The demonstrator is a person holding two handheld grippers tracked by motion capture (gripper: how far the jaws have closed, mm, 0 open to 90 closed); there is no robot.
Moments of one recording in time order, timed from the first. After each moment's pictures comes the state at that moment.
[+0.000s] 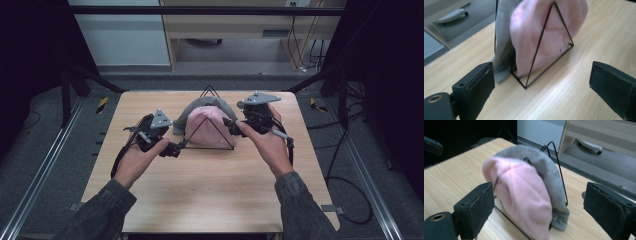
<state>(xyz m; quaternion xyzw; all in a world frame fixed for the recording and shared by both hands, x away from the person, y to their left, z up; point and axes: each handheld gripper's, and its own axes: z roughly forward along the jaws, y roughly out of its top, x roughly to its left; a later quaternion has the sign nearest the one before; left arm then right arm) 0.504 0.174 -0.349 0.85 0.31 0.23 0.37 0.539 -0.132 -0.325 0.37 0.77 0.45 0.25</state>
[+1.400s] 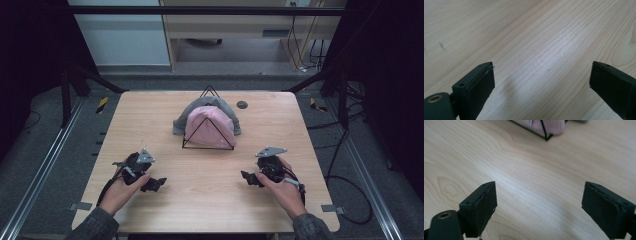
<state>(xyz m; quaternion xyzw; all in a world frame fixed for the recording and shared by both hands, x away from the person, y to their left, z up) 0.483 0.237 -0.474 0.87 0.36 0.15 0.29 0.484 -0.186 -0.475 0.42 0.82 0.35 0.16</state>
